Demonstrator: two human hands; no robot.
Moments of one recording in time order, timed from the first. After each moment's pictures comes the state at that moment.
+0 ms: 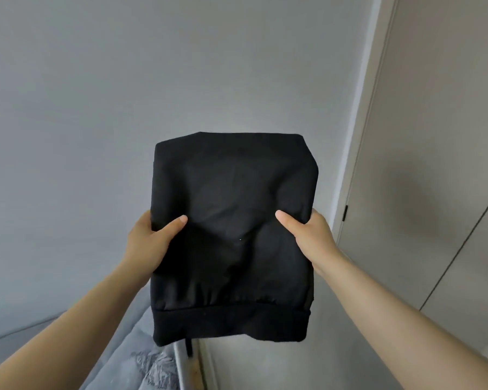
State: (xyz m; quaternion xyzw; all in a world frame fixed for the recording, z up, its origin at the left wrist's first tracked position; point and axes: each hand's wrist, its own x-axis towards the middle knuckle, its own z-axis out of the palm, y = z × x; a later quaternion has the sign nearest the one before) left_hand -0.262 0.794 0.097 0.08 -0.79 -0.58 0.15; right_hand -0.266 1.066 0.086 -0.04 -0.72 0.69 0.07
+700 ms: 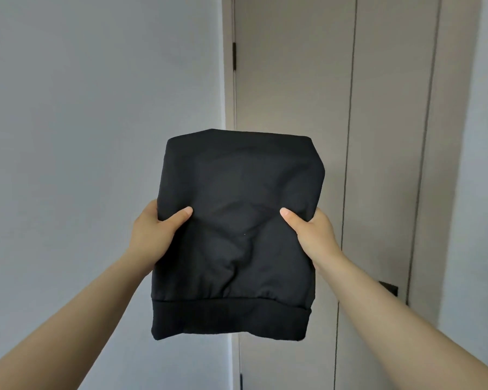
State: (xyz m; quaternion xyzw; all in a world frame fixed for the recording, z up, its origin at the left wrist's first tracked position) left_hand -0.433 1.064 0.633 -0.23 -0.71 -0.64 0.16; right_hand -0.307 1.305 0.624 -0.08 -0.69 0.59 0.41
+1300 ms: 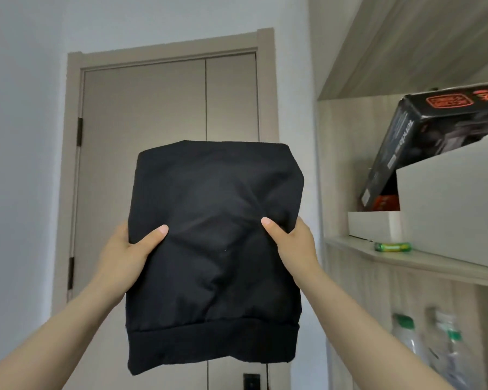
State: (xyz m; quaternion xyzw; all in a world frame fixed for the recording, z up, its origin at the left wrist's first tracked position) left_hand -0.412 1.251 0.782 -0.48 -0.53 -0.70 0.04; right_hand -0.187 1.400 0.785 -0.19 -0.66 0.35 0.64
